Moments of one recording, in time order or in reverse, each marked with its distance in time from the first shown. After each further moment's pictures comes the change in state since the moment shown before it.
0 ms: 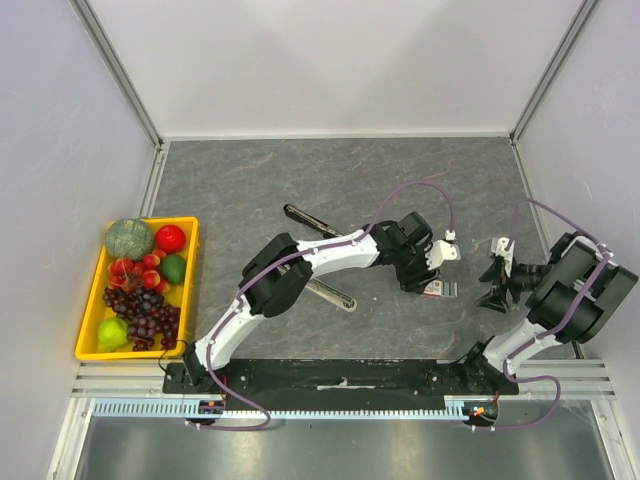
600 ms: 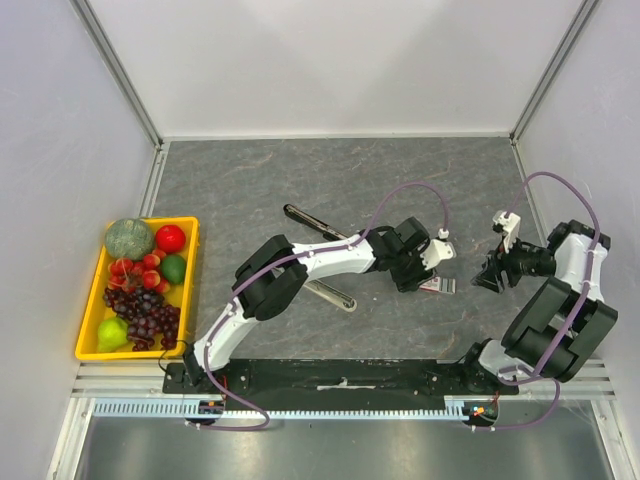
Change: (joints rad) left arm -0.023 -0.074 -0.116 0.069 -0.237 -0.108; right arm 0.085 -0.295 0.066 0.071 -0.066 0.580
